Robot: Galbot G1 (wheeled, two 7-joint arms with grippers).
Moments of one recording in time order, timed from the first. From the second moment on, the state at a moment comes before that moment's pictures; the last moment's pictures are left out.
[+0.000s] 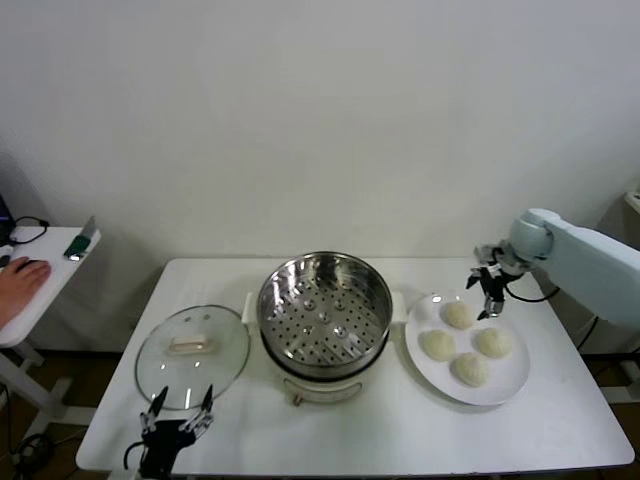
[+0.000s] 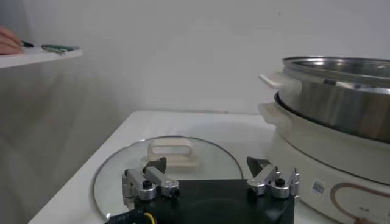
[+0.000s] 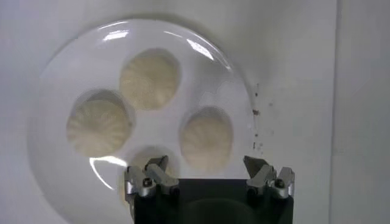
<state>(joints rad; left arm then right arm) 1.78 -1.47 -0.68 -2.03 -0.20 0.07 0.07 0.21 0.83 -1.07 0.86 0.07 -0.09 -1.08</state>
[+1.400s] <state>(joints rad) 1.77 -1.47 -0.67 -1.99 -0.18 0.06 0.06 0.09 0.93 -0.92 0.72 -0.06 -0.04 -1.04</state>
